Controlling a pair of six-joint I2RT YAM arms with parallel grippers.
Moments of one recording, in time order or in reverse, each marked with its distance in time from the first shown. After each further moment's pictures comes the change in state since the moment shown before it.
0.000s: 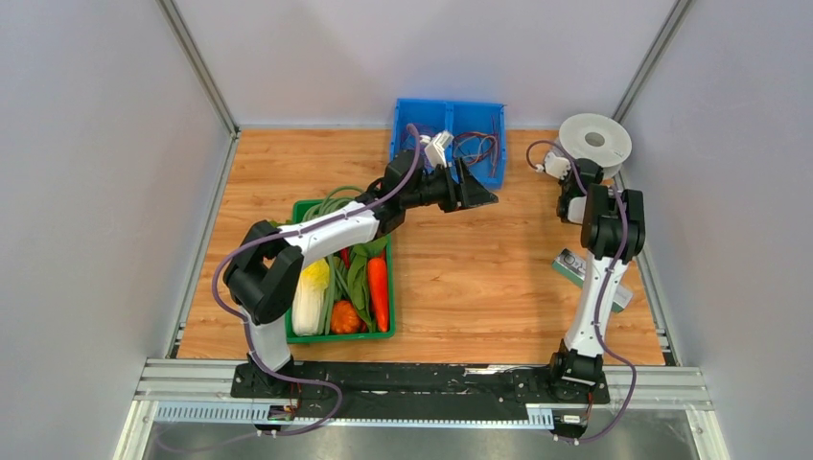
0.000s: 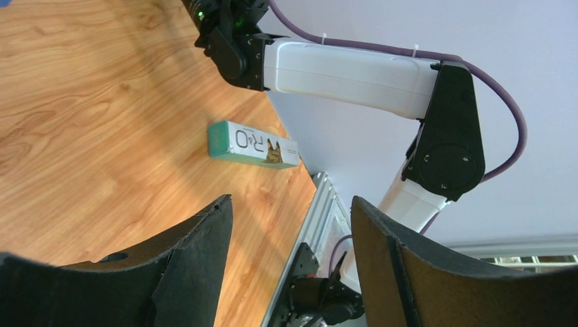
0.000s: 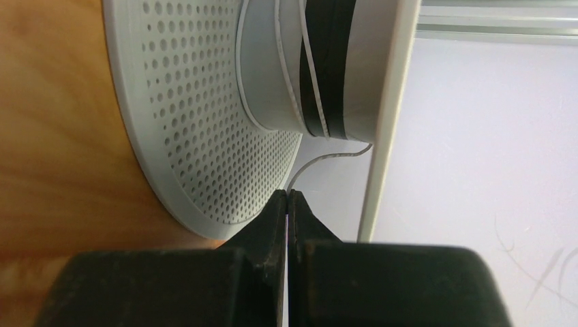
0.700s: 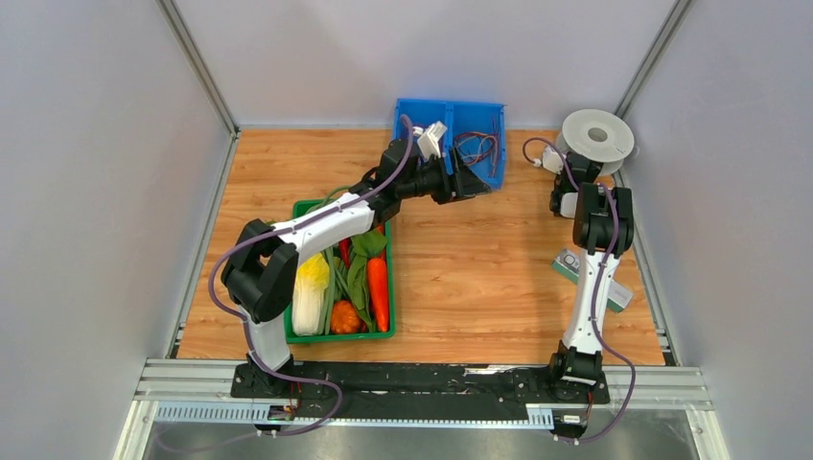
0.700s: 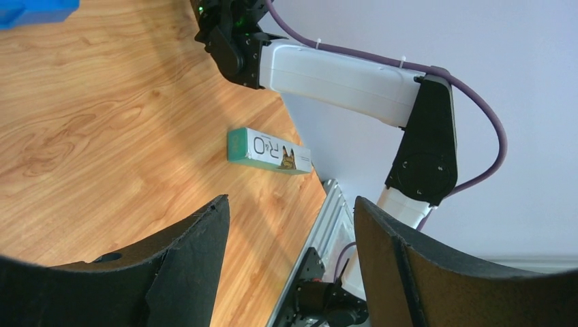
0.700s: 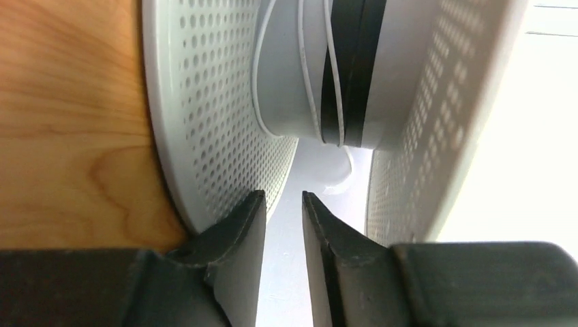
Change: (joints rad) left arm 0.049 0.000 0.060 -0.130 -0.003 0.023; right arm 0.027 0.142 0.196 -0.019 0.157 -0.031
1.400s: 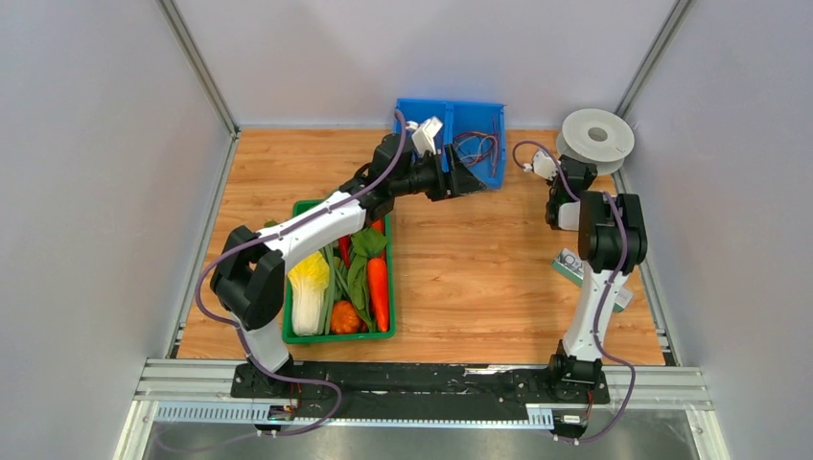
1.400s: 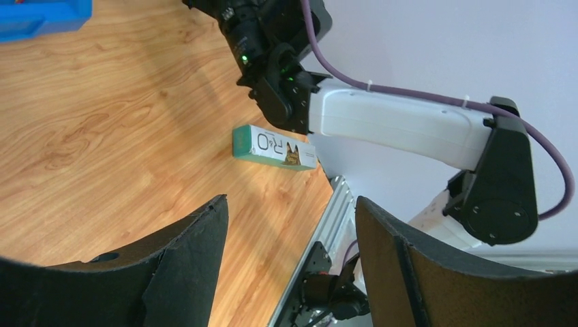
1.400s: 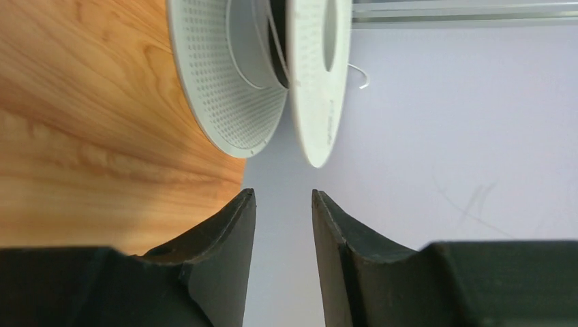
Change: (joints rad) left arm 0.006 -0.056 0.014 -0.092 -0.007 0.051; right arm 0.070 -0.294 -0.362 0.053 -0.027 0.095
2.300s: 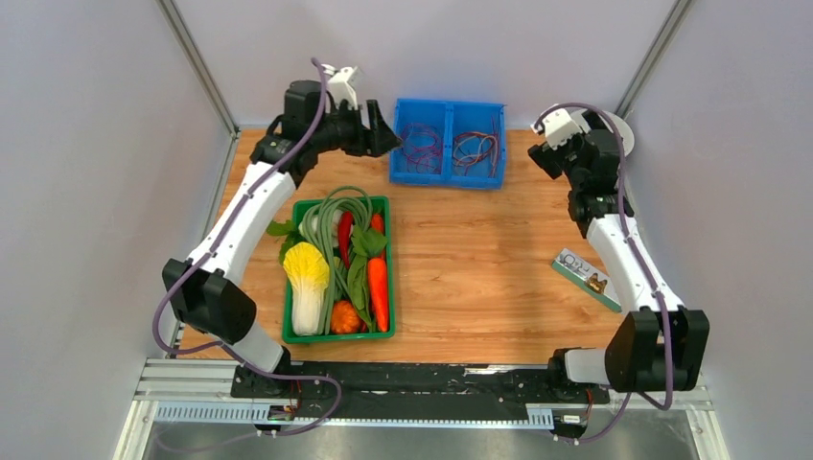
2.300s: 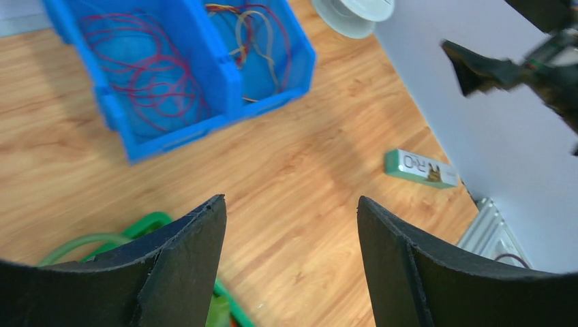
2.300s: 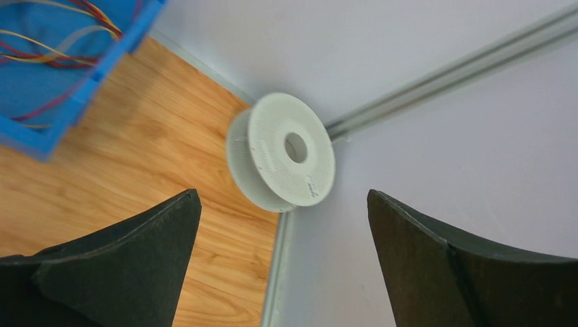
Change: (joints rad) left arm 0.322 -0.177 0.243 -0.554 -0.013 0.527; right arm 0.127 -0.852 -0.061 -0.706 -0.306 0.525
